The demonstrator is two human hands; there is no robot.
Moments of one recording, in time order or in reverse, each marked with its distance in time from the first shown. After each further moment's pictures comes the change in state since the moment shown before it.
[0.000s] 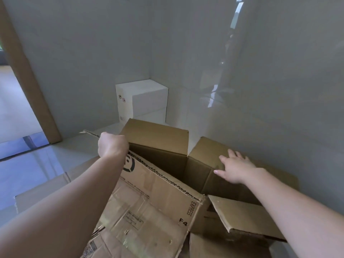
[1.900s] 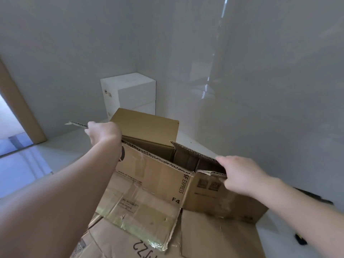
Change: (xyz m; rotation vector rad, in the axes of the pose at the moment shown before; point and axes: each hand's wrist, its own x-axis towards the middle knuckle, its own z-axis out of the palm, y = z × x) left_hand 0.006 0.014 0.040 -0.431 0.097 -0.164; right_hand -0.080 0.016 -0.002 0.020 0.218 -0.144
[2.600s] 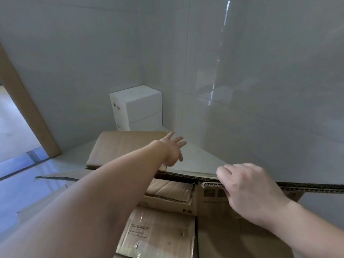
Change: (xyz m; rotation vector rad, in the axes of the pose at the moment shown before) left_hand -0.077 -0.006 0.077 2.148 -0.969 1.526; right_hand -0.038 -0.025 -0.026 -0.106 0.668 -0.379
